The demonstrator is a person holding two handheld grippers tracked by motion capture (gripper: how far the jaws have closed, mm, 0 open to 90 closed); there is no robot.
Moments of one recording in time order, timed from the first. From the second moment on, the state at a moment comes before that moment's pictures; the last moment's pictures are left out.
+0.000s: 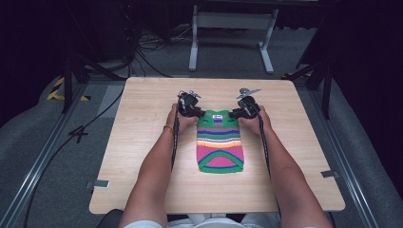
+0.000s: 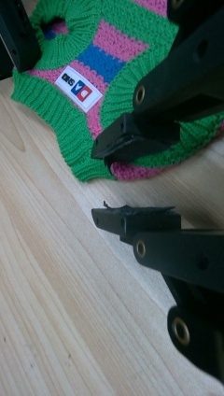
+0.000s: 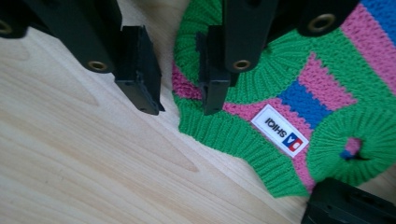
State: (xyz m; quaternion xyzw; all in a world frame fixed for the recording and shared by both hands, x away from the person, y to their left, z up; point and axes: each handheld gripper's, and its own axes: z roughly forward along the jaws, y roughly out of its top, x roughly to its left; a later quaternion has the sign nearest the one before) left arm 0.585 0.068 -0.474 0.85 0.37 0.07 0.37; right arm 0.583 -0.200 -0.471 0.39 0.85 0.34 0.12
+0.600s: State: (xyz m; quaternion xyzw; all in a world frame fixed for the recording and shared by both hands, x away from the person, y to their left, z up) left arm 0.584 0.056 -0.461 0.85 0.35 0.13 0.36; right arm 0.582 -0.202 -0.458 0.39 0.83 0.37 0.13
